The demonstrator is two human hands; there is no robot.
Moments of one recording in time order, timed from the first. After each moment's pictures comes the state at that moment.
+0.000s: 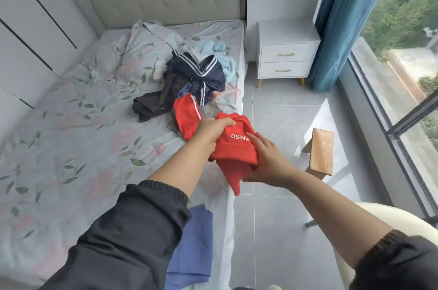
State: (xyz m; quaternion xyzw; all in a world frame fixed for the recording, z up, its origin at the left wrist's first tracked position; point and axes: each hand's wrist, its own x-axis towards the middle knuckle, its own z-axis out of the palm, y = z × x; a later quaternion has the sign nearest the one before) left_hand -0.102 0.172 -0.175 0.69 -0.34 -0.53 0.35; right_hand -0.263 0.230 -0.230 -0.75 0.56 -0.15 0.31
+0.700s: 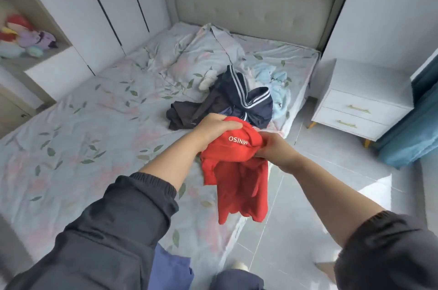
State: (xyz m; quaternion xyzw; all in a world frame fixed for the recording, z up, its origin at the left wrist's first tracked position) left_hand -0.019 -0.029 -0.164 0.67 -0.40 -0.48 0.40; right_hand -0.205 -0.067 -0.194 -0.68 0.43 -0.18 0.57
